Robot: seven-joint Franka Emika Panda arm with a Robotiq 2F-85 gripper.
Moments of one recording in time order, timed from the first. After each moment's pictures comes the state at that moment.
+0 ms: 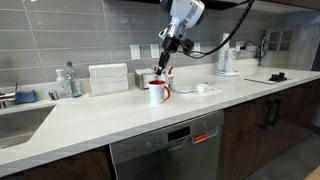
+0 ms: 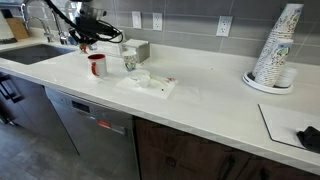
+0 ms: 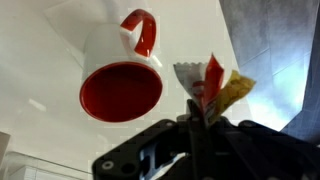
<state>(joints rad) -0.03 0.23 0.13 -1.81 0.53 1.99 -1.16</state>
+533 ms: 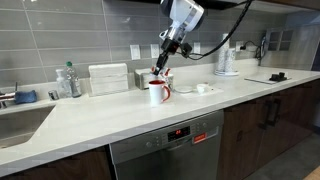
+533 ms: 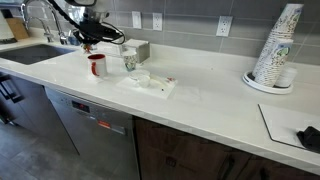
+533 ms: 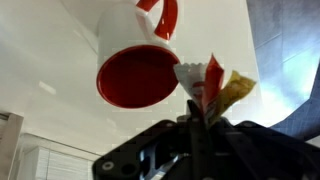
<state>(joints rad) -0.04 0.25 0.13 -1.81 0.61 2.07 -1.23</state>
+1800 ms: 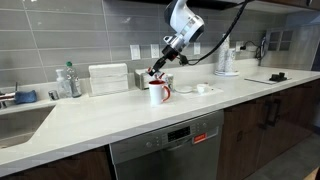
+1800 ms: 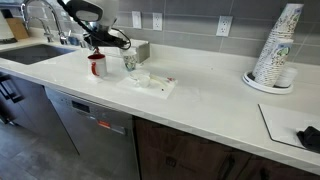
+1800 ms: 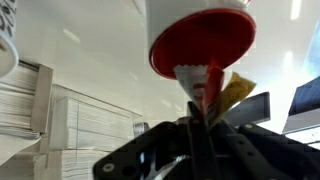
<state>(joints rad) -0.05 0.32 0.13 -1.83 0.94 2.26 -1.55</state>
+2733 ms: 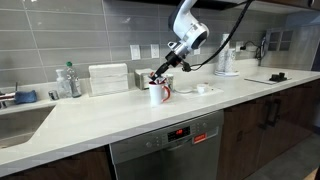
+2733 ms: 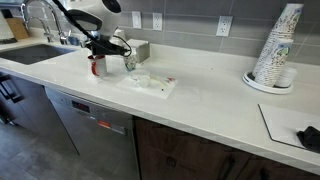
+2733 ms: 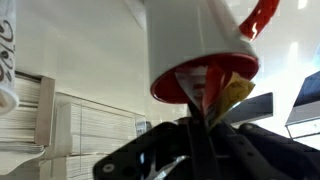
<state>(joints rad) -0.05 0.32 0.11 -1.90 1.08 2.29 -1.69</state>
